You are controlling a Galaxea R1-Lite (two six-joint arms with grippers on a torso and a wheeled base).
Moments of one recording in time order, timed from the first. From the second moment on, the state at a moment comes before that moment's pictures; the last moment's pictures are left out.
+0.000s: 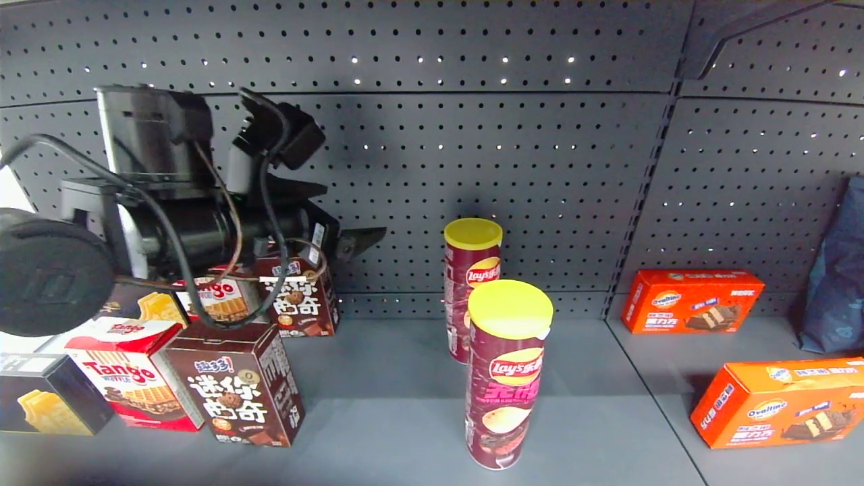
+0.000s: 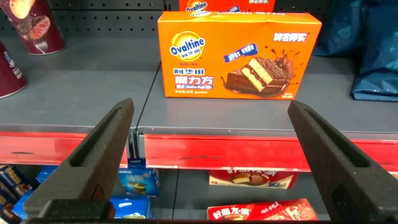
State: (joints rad) left arm -0.34 1.65 -1.12 -0.31 -0.16 0.30; right arm 0.00 0.00 0.00 0.00 0.03 0.00
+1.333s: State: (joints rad) left arm -0.35 0.63 -0.37 -0.13 0.09 0.26; right arm 0.01 0.23 -0.25 -0.03 0.09 0.03
